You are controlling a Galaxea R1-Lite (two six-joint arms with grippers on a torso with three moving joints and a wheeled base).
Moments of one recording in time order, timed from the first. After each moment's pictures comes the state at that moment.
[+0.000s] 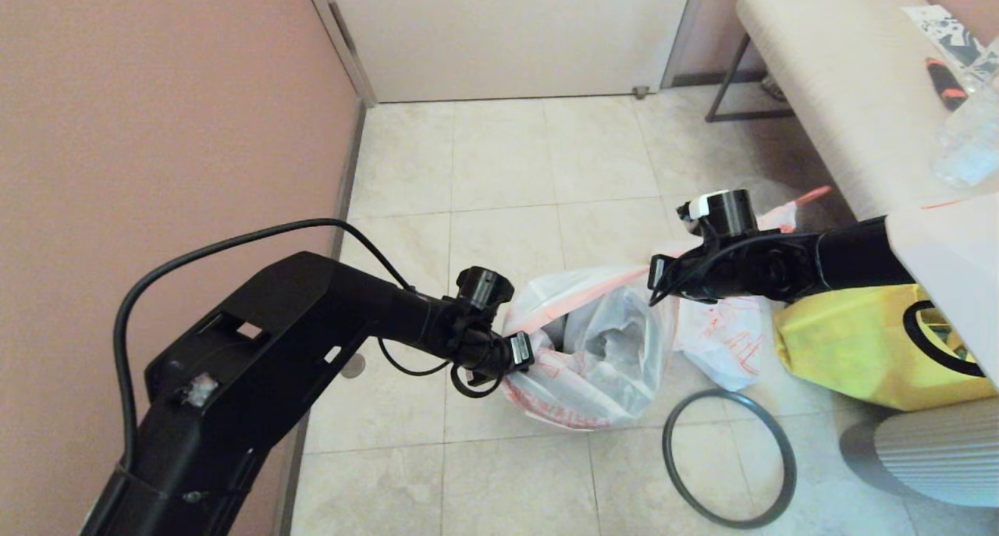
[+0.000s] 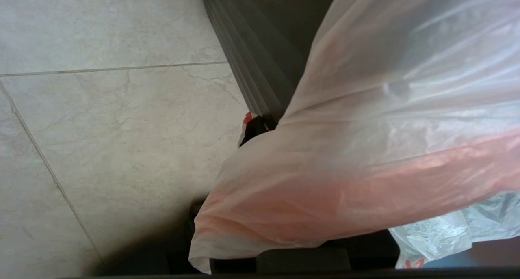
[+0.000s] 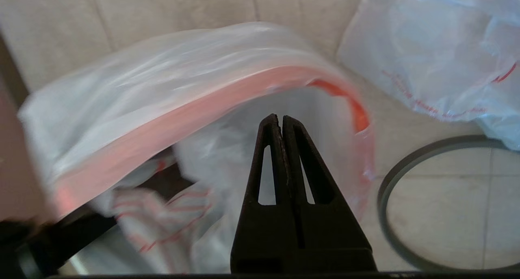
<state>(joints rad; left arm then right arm) -0.51 2.46 -1.68 0.11 -0.15 -0.61 0.27 2.25 -1.67 -0.01 0.04 0.39</state>
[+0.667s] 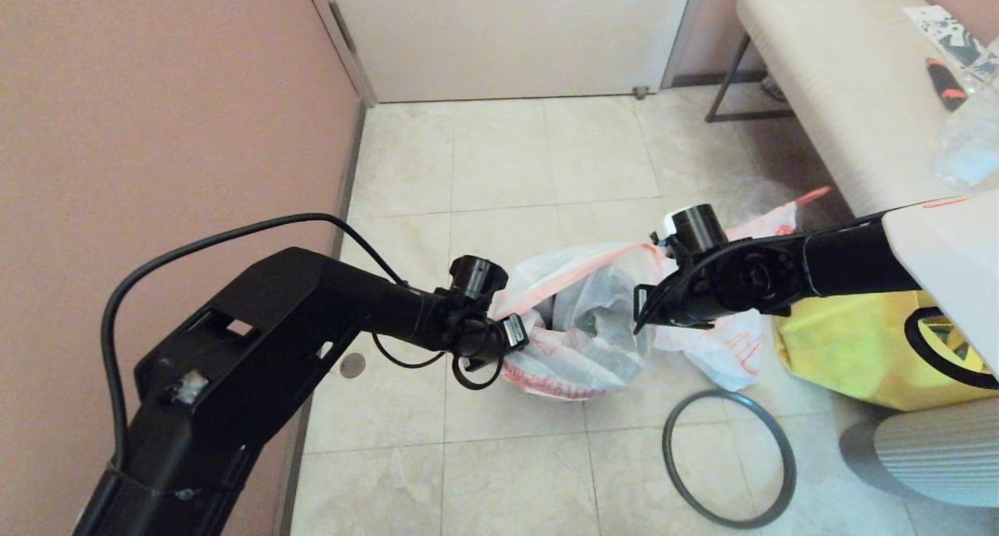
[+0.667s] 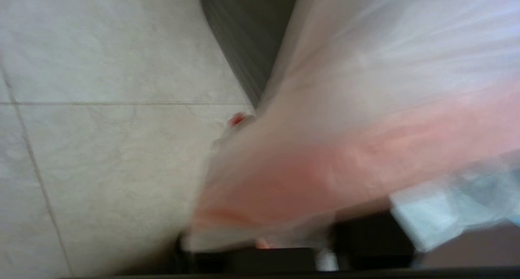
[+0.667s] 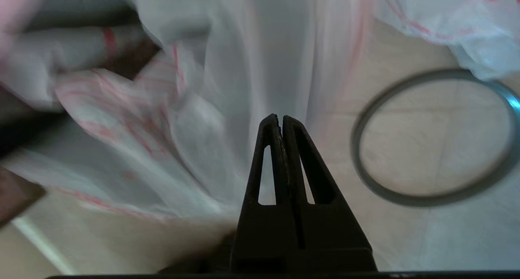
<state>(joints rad) -0.48 2.45 -1.69 0.04 -0.07 -0.68 0.38 2.20 -1.62 0.18 -0.13 0.37</state>
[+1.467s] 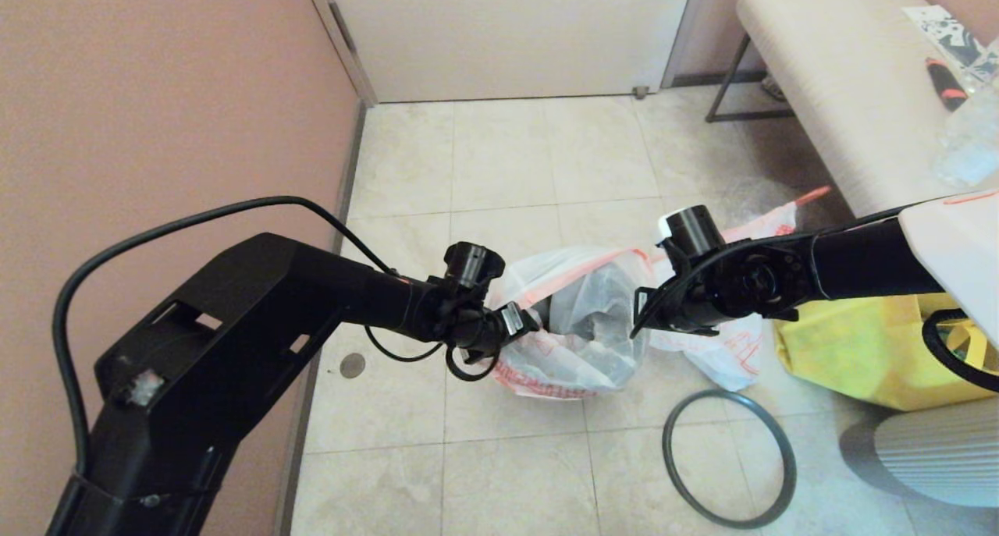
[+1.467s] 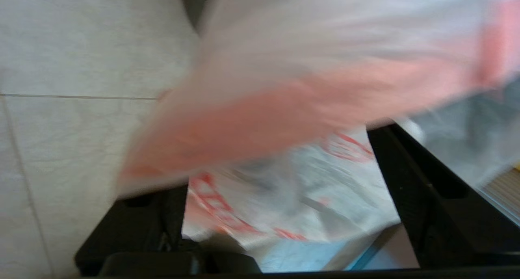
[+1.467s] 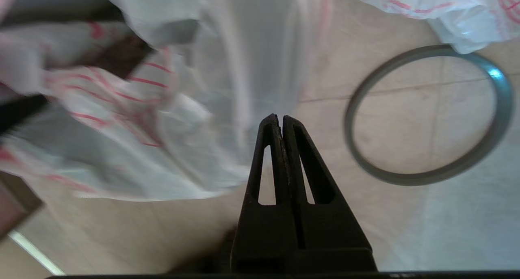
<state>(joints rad) -0.50 2.38 -1.65 0.04 -0.08 -0.73 0.42 2.16 -1.59 0.21 -0.21 0.46</state>
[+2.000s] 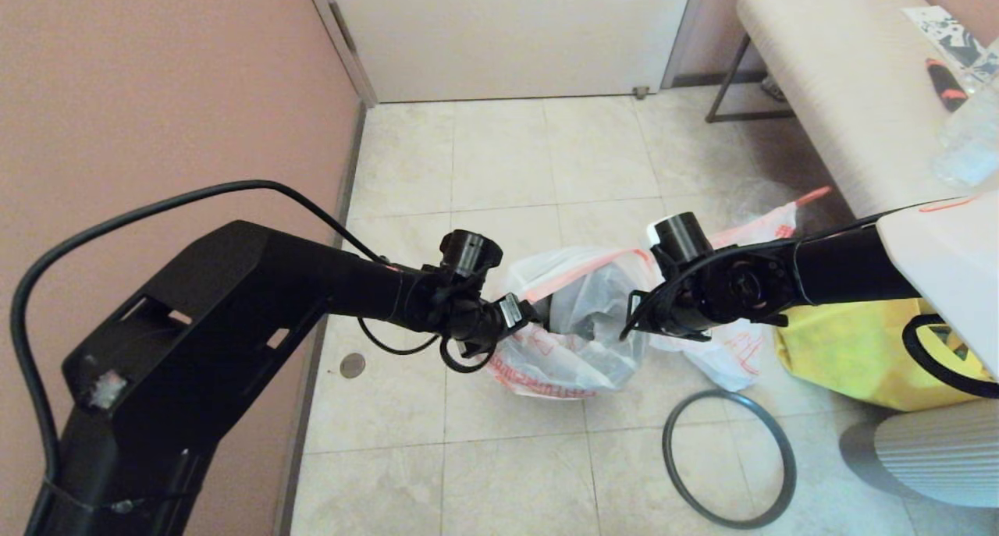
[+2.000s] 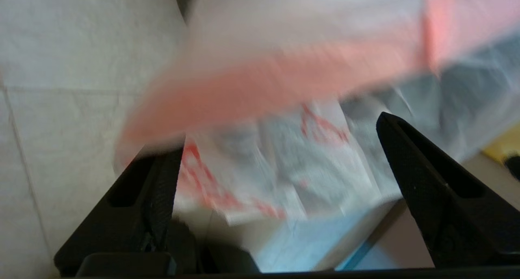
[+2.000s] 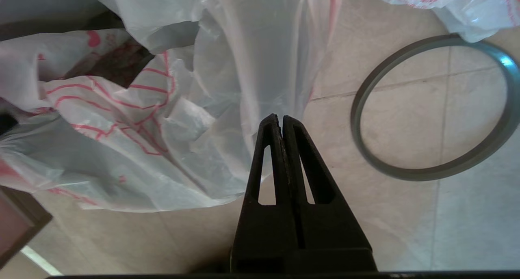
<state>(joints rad) -0.50 2.33 -1.65 0.09 -0.08 -0.74 0.43 2.18 -1.60 0.21 -0.24 0.52</state>
